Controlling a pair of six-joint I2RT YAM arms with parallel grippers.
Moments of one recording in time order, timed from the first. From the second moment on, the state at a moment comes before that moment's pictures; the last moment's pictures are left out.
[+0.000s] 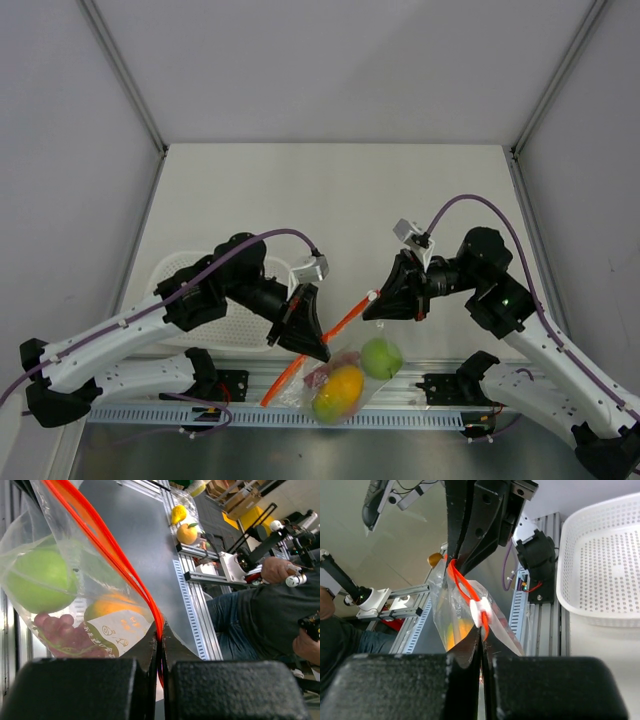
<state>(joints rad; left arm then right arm) -1.04 0.93 1.02 -0.40 0.98 -0.43 0.67 0.79 0.84 -0.02 -1.17 0.46</state>
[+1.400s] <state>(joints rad) -1.04 0.99 1.00 -0.28 0.35 -0.40 0.79 0.75 0.80 -0.37 -0.69 0.45</state>
